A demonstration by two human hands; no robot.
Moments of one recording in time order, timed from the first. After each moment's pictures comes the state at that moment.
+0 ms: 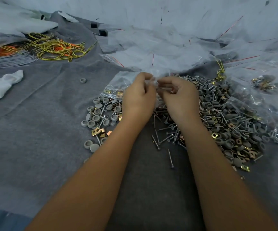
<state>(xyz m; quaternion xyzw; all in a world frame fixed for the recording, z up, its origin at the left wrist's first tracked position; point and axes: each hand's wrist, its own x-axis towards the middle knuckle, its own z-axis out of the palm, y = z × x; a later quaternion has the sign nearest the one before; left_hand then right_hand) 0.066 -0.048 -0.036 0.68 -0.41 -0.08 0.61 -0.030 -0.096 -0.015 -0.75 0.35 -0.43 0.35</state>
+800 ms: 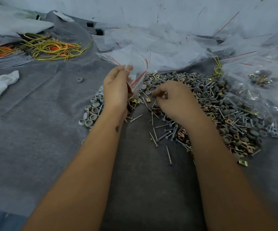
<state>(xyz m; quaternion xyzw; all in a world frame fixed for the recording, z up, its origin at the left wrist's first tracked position) 0.092 -0.034 -0.015 0.55 -0.21 -0.26 0.77 -0.041 -0.094 -0.003 -0.88 0.38 -0.21 0.18</state>
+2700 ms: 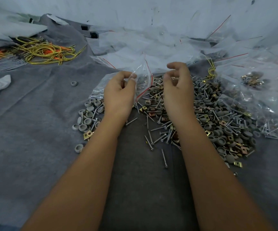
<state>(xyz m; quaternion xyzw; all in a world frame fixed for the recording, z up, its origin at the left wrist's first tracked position) 0.083 -0.040 -0.024 0.64 -0.35 -0.14 0.67 -0.031 -0.100 -0.008 -0.70 0.38 -0.50 0.33</state>
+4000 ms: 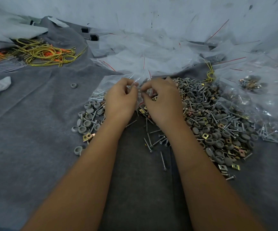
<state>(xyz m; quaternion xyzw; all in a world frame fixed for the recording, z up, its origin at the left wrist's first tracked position) 0.088 -0.045 -0.034 0.69 -0.38 -0.11 0.60 -0.022 -0.091 -0.019 -0.84 0.31 -0.43 0.13</state>
